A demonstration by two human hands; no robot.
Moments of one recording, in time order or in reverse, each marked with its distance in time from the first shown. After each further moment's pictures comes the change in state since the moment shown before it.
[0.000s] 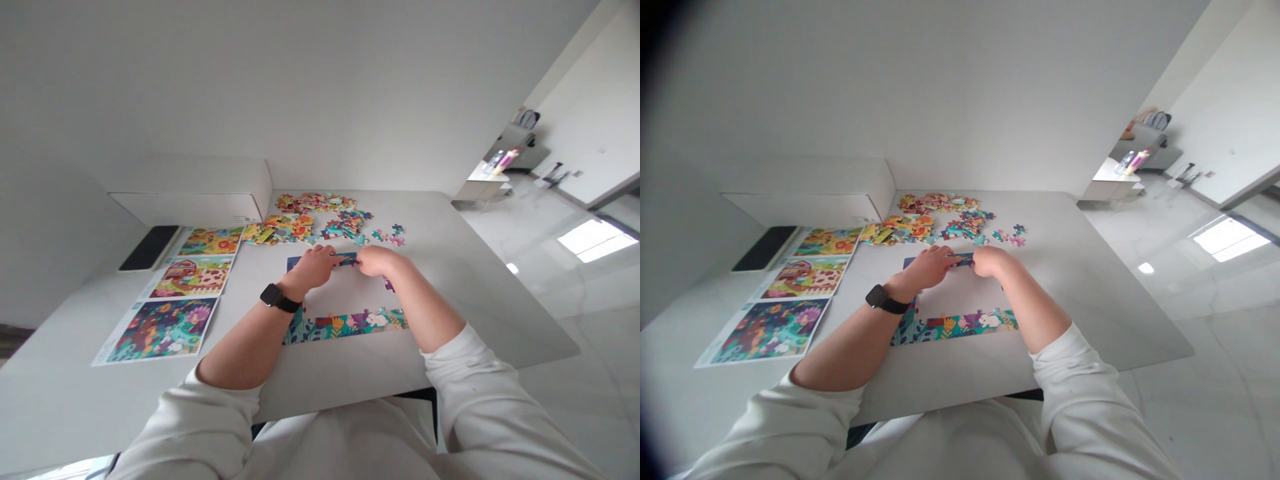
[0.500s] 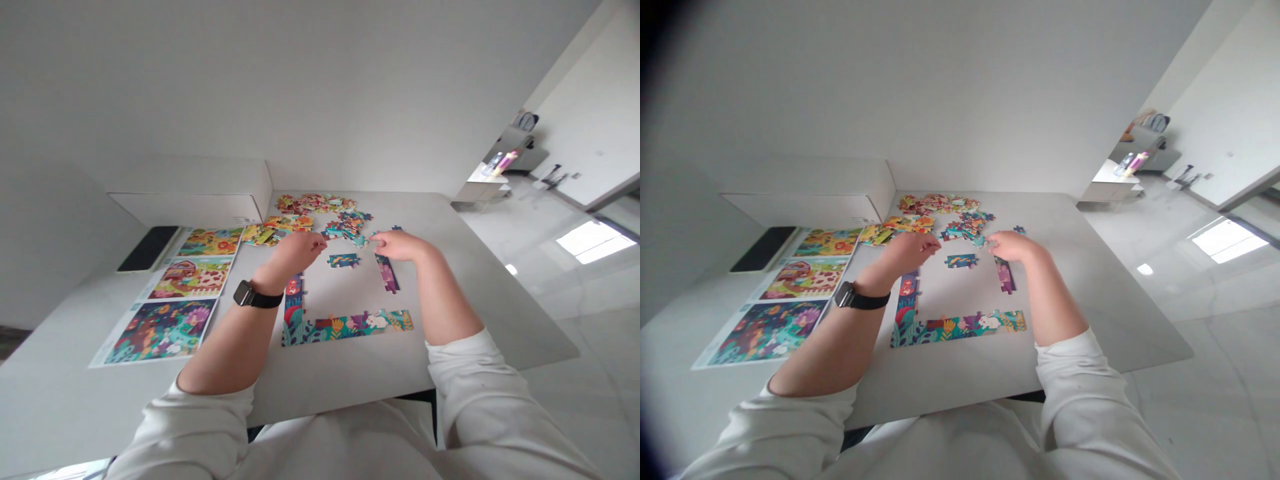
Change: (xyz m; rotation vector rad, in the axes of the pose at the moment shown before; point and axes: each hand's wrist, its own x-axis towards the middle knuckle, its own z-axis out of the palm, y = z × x) left_hand -0.007 -0.029 -0.061 -0.266 0.093 -0.235; right_hand -0.013 0.069 -0.014 0.256 0.193 0.004
